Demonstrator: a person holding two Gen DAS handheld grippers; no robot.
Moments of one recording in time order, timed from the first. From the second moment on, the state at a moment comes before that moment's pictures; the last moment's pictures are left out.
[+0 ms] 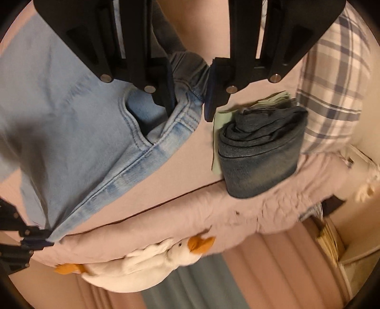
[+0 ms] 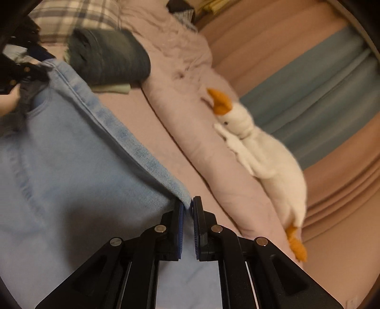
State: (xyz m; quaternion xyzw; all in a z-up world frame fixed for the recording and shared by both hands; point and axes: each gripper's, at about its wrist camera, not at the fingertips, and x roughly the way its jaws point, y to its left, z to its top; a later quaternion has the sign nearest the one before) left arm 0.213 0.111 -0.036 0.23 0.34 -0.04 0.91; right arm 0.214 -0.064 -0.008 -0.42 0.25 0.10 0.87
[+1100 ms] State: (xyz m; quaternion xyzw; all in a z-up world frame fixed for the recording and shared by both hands) left arm 0.048 0.097 -0.141 0.44 0.25 -0.08 0.86; right arm 0.022 -0.079 -0.118 -0.43 0.34 0.17 0.82
